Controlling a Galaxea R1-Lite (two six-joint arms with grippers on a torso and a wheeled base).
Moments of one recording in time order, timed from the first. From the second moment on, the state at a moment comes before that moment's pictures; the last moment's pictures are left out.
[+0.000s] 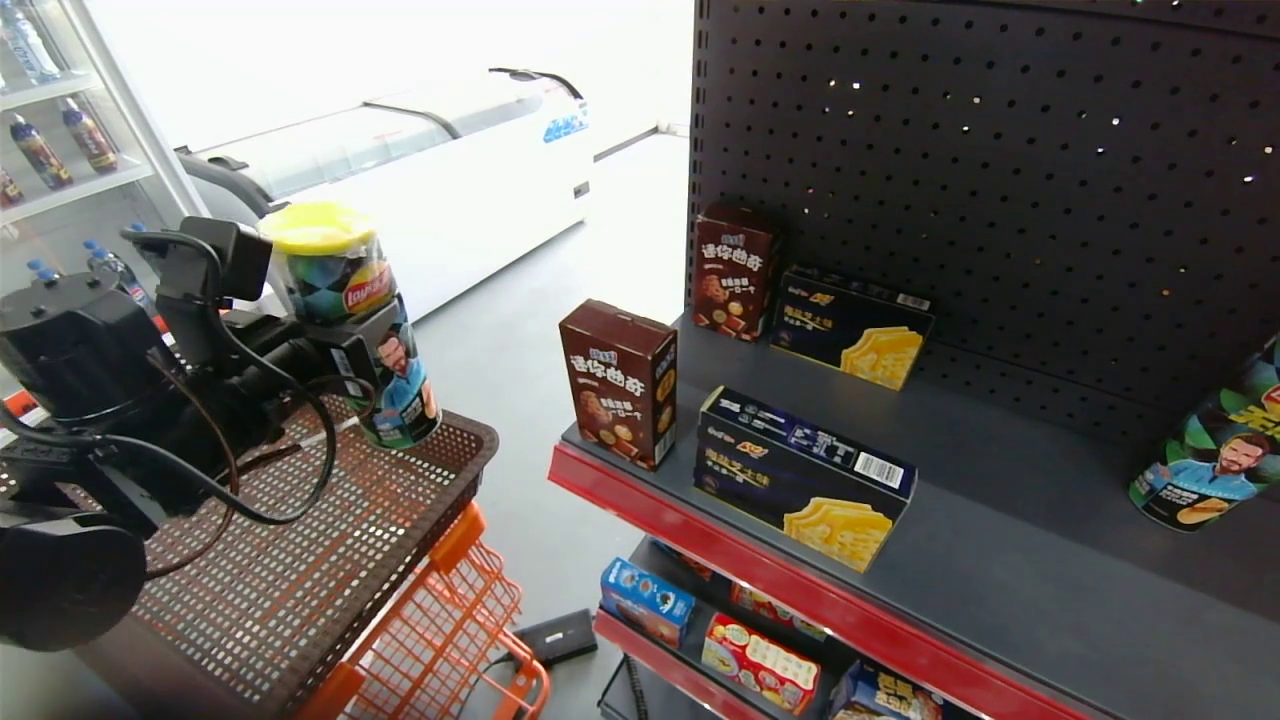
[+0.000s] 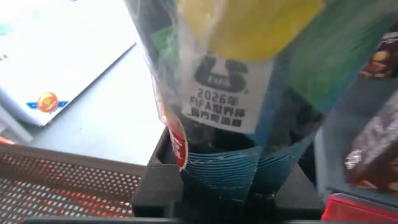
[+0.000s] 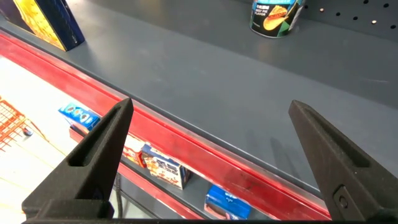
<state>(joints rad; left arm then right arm) -0.07 1.70 -0.66 -1.18 -0.17 0.05 0.00 0.00 0.00 0.00 0.00 0.01</state>
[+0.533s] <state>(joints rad) -0.20 1.43 -0.66 -0.79 -0.46 -0.01 0.00 0.00 0.00 0.00 0.00 0.01</state>
